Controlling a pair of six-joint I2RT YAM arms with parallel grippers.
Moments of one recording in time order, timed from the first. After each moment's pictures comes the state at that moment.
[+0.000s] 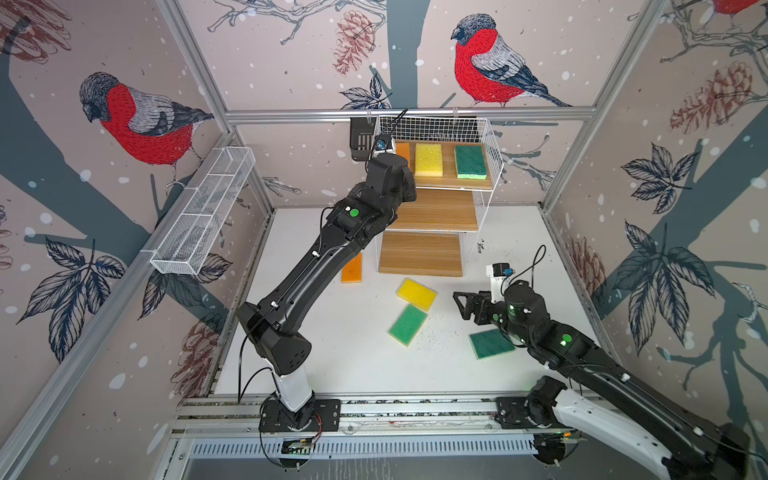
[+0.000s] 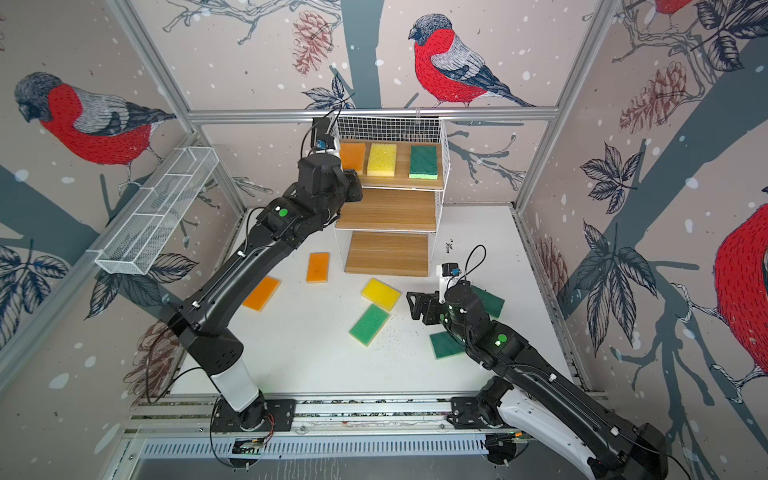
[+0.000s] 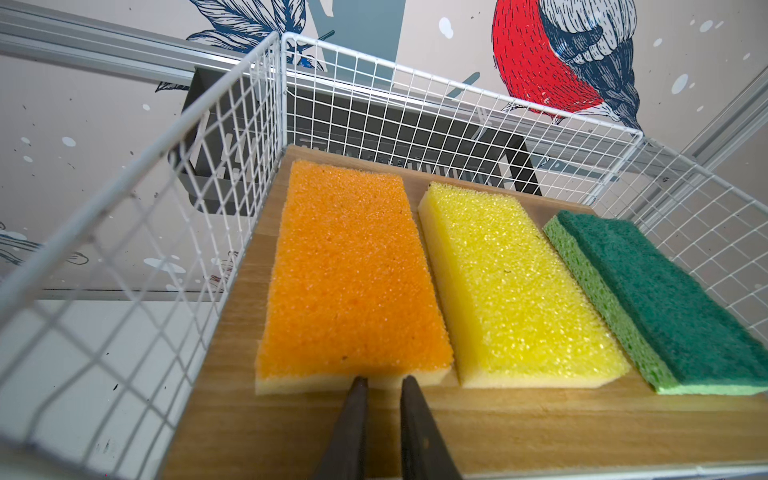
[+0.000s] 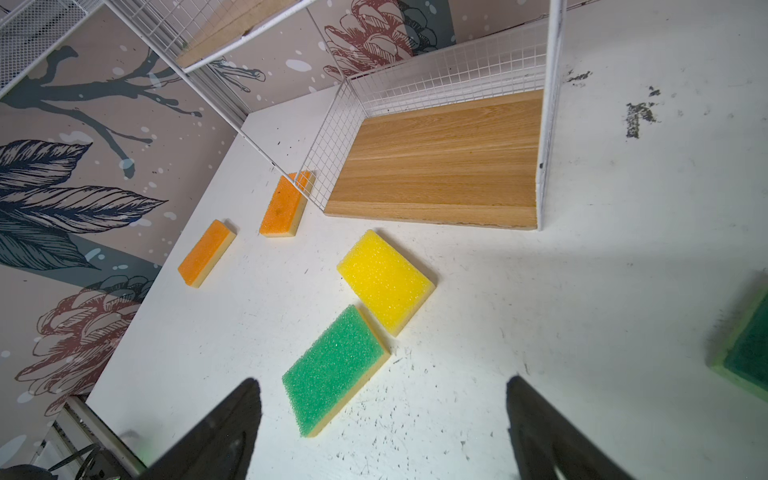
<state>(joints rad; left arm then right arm) -0.68 1.76 2.08 -0.61 -0.42 -0.39 0.76 0.75 0.60 -0.35 0.10 0.55</state>
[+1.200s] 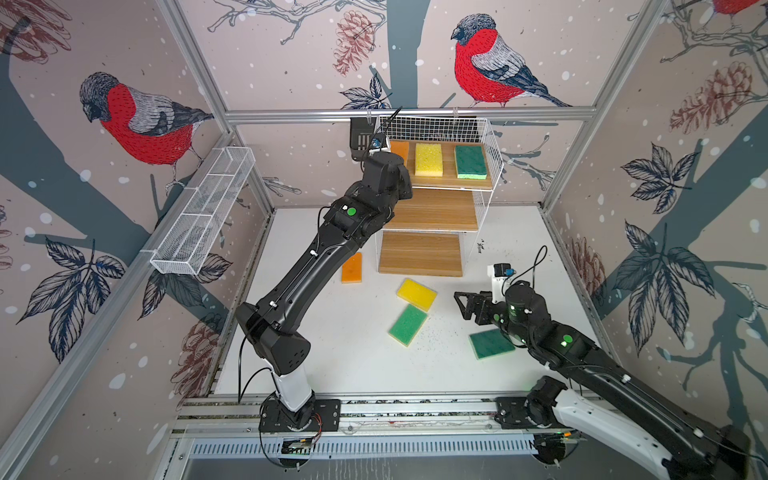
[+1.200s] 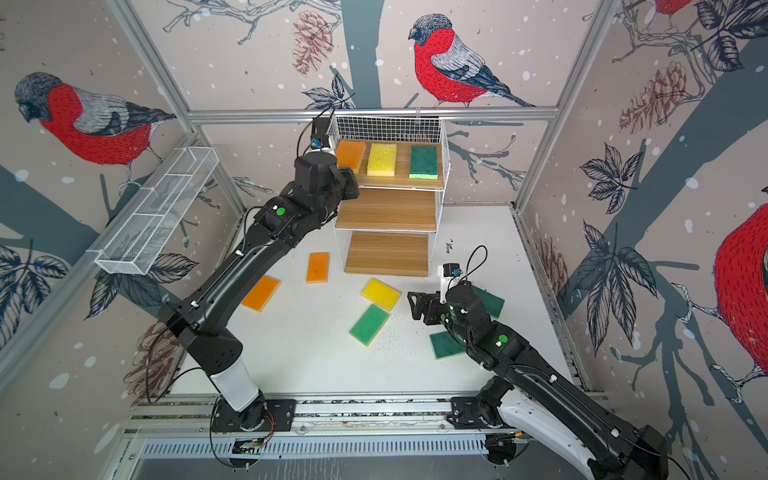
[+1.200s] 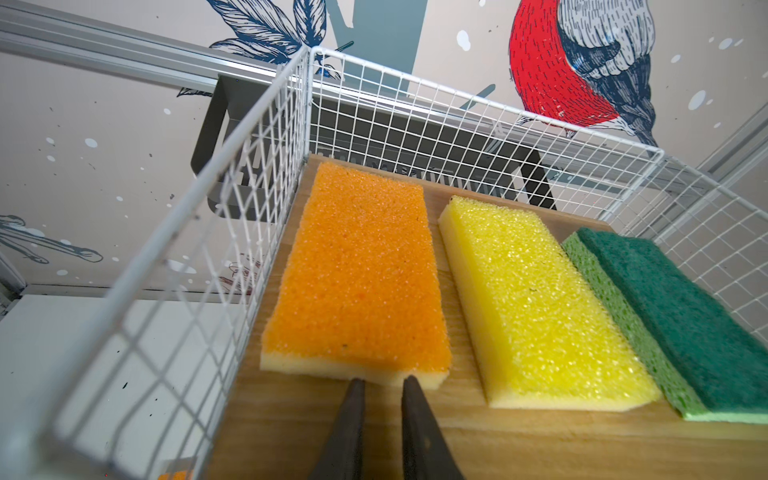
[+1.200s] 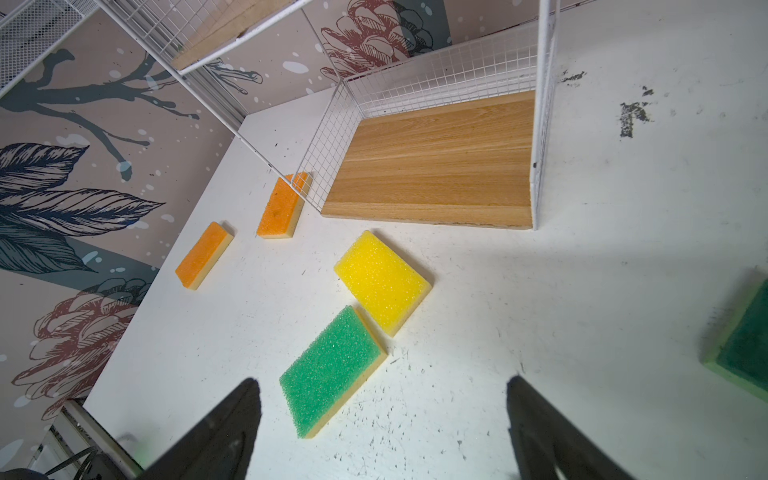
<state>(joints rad) -0.67 1.75 2.07 -0.61 -0.42 -0.39 0.75 0.74 0.60 -0.35 0.10 0.55</state>
